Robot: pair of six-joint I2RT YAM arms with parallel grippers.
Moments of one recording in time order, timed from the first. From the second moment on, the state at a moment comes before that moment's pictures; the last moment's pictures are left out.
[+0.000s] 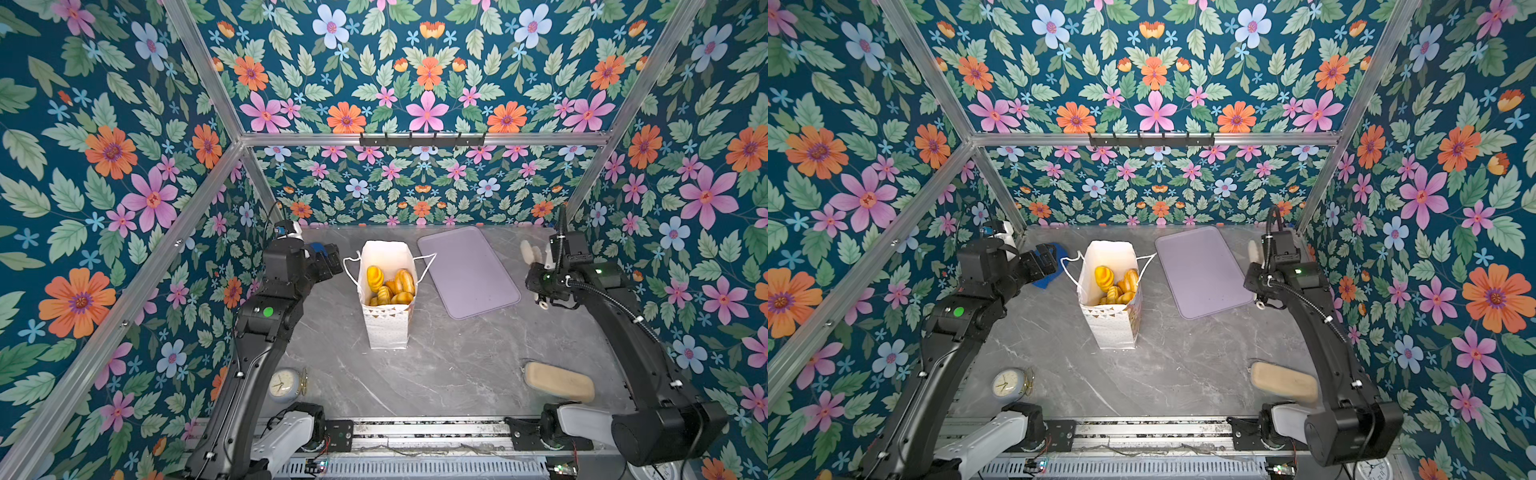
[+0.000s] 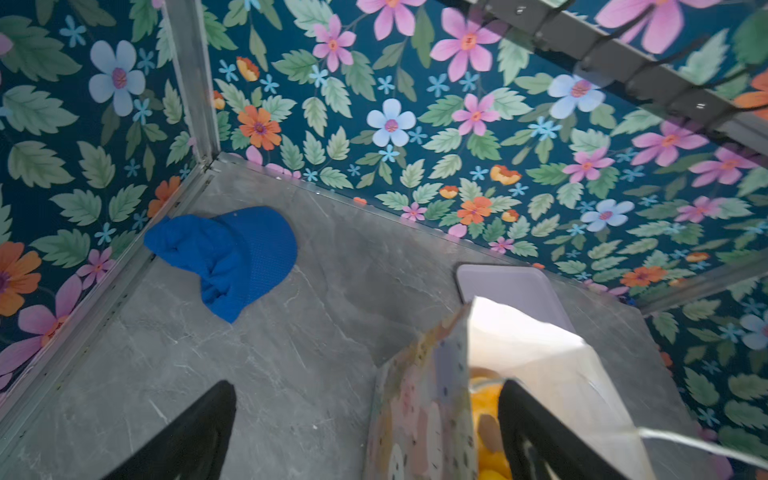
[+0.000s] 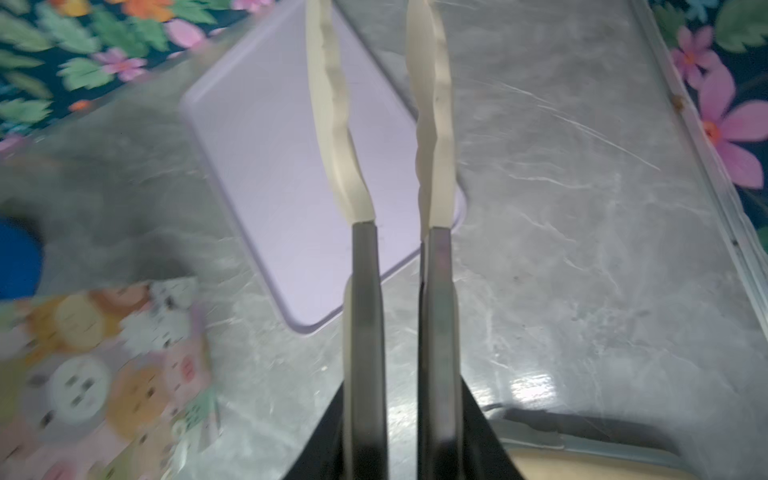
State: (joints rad) left arm -0.16 1.04 1.22 -0.63 -0.09 -0.42; right arm 0.02 1.29 1.29 -1.01 0.01 0.45
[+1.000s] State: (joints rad) left arm 0.06 1.13 0.87 -0.20 -0.06 -0.47; right arm -0.22 1.80 1.15 -0.82 0.05 0.41
